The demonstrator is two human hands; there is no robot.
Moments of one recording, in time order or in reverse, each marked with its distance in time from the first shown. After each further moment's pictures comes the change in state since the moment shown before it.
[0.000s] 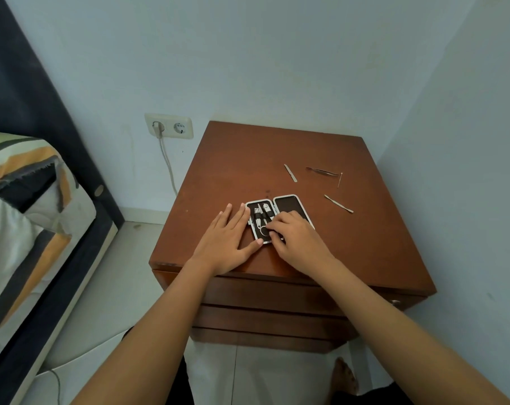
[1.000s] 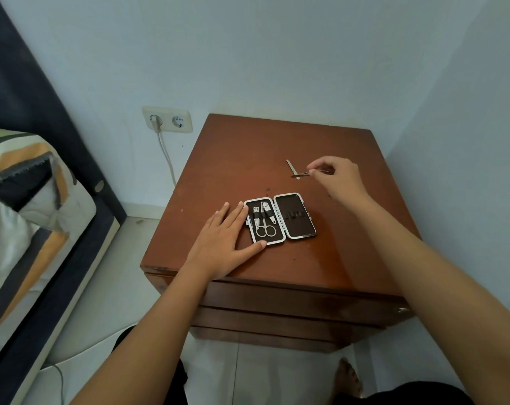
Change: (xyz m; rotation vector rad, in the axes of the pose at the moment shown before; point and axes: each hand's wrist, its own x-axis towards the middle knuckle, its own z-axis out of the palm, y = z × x) left_hand -0.001 0.005 -0.004 -0.058 0.055 -0.051; right_hand 0.074 0.083 -0.058 0.364 0.191 0.425
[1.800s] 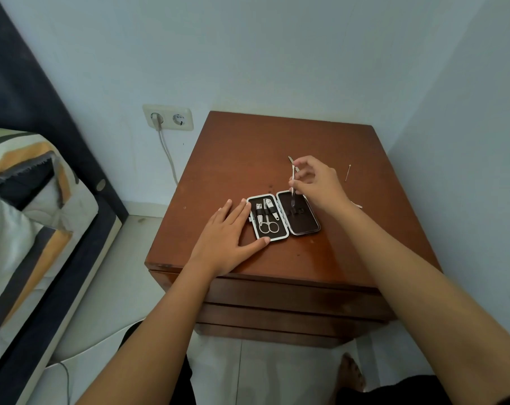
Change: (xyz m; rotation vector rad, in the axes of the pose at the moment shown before) left_hand 0.001 -0.002 0.003 0.006 0.003 0.000; right_hand -0.013 -0.007 0.035 0.170 -0.137 0.019
